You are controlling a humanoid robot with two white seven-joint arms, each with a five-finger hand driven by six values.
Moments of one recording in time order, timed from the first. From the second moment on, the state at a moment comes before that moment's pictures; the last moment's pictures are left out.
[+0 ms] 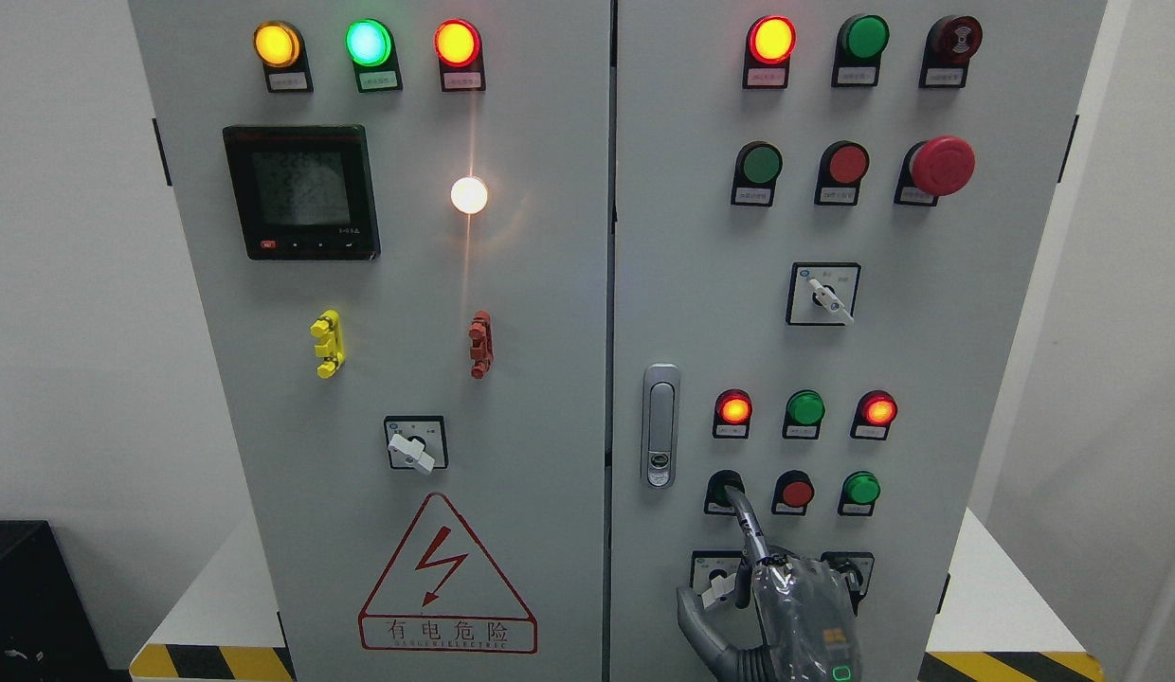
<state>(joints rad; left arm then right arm) 0.00 -0.11 -0.05 0.00 0.11 -0.05 0.04 -0.23 0.14 0.05 -1.59 1.17 -0.22 -0.23</state>
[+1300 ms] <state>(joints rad) 0.00 -0.11 -0.05 0.00 0.11 -0.05 0.04 -0.11 0.14 0.07 -1.73 0.97 -0.27 -0.22</state>
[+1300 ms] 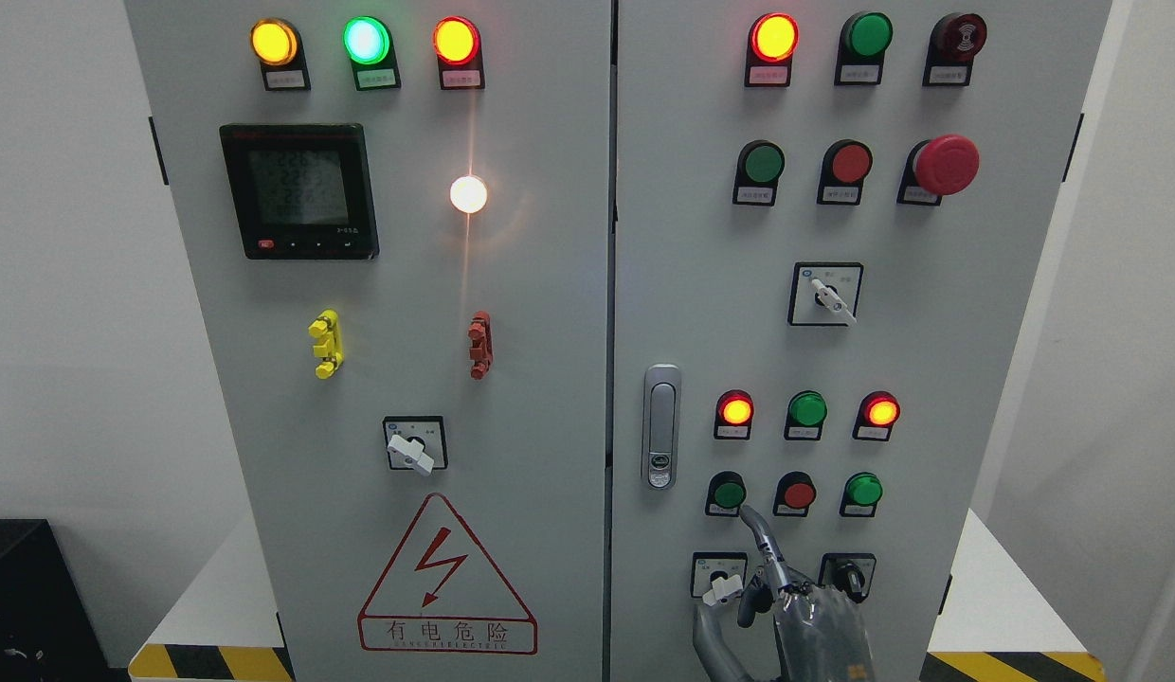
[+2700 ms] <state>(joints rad) 0.00 -0.11 -0.05 0.00 0.11 -0.05 0.04 0.08 0.14 0.15 -1.99 0.33 -0.12 -0.09</state>
